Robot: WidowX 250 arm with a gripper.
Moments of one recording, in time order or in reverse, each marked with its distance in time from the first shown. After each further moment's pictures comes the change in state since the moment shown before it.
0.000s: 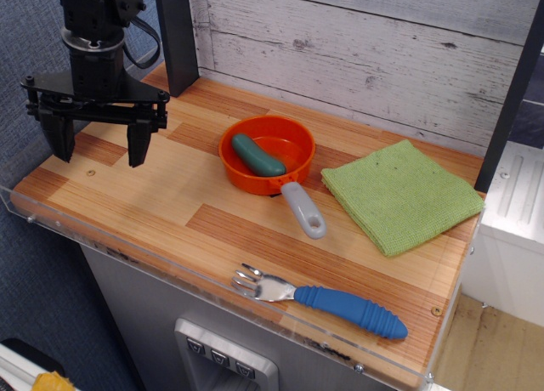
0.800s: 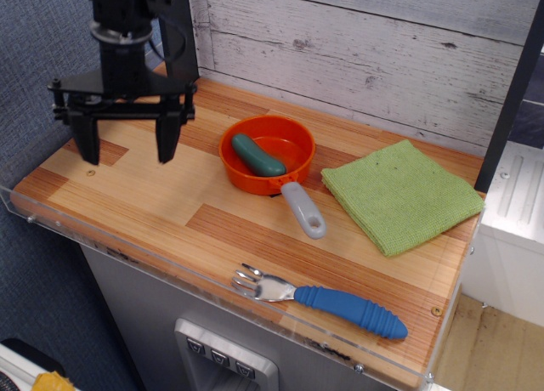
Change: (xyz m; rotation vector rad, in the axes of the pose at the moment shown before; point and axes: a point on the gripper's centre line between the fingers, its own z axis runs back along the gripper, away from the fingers) arm -0.003 -0.023 0.011 -0.042 0.074 0.171
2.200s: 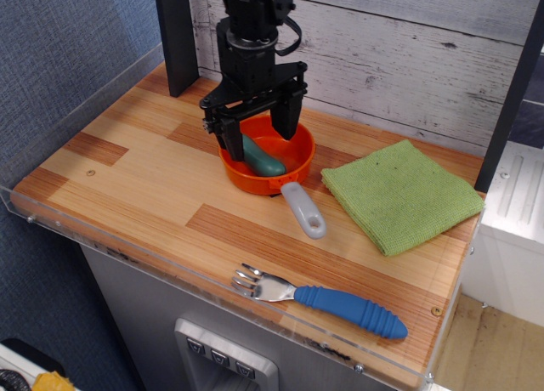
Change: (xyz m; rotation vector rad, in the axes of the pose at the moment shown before) arm 0.024 -0.115 -0.023 -0.173 0.008 0.348
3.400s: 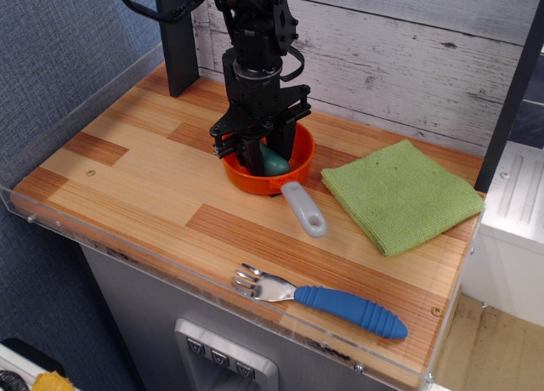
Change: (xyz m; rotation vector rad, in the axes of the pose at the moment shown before) arm -0.004 -0.002 -0.026 -0.024 0.018 0.042
